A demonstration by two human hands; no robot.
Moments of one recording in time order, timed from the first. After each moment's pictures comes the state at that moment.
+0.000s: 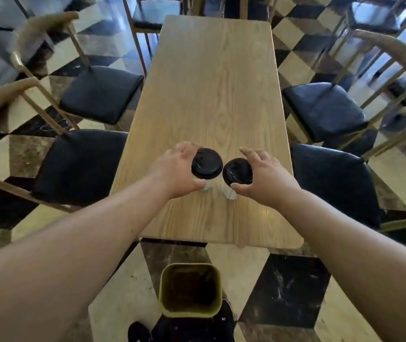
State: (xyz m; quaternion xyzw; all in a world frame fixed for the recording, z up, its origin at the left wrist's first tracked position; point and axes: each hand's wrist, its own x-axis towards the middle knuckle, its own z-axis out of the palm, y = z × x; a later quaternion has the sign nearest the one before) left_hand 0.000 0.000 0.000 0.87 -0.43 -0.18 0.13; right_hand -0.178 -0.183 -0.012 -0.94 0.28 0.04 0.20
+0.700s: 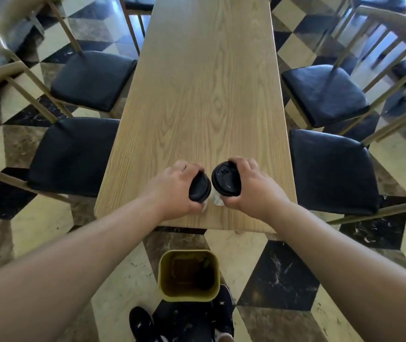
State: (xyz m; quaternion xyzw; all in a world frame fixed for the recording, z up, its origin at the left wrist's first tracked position) left_hand -0.052 0.036 -0.034 0.85 -0.46 -0.23 0.10; right_hand -0.215 -0.146 -0.041 -0.91 0.27 0.06 0.30
